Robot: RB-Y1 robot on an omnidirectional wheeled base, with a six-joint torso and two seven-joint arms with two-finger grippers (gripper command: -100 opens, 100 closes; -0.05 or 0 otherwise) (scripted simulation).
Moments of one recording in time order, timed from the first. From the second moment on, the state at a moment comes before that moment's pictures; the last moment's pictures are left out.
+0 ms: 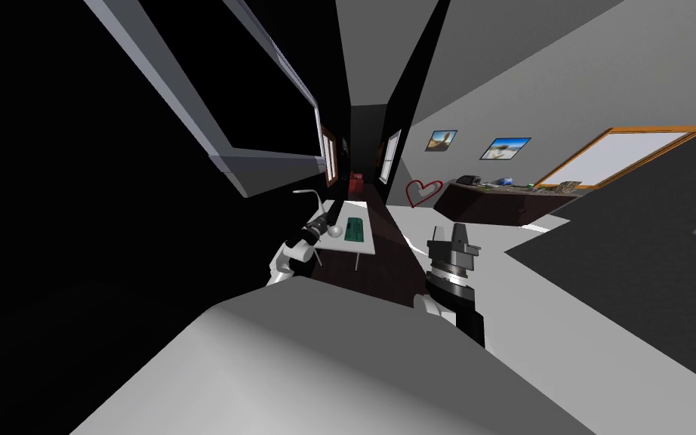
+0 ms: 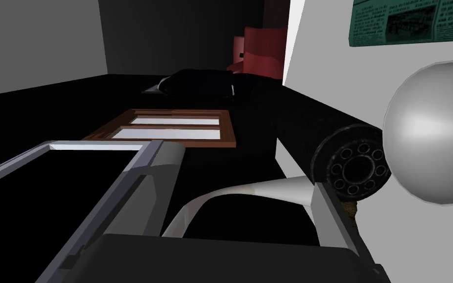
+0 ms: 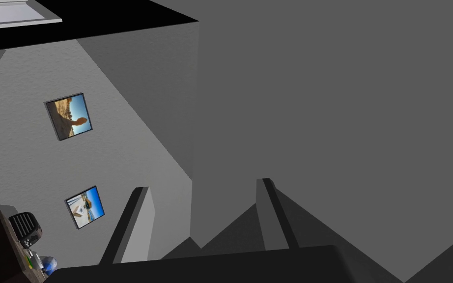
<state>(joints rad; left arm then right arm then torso) 0.18 0.21 -0.01 -2.18 0.22 0.54 0.05 0.52 -0.03 0.02 -2.27 -0.06 -0.50 -0.02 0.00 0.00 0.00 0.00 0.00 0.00</state>
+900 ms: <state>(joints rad) 0.12 0.26 0.02 -2.09 0.24 0.77 0.04 0.52 -0.03 0.02 -2.27 -0.06 -0.50 -0.02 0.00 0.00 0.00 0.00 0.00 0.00</state>
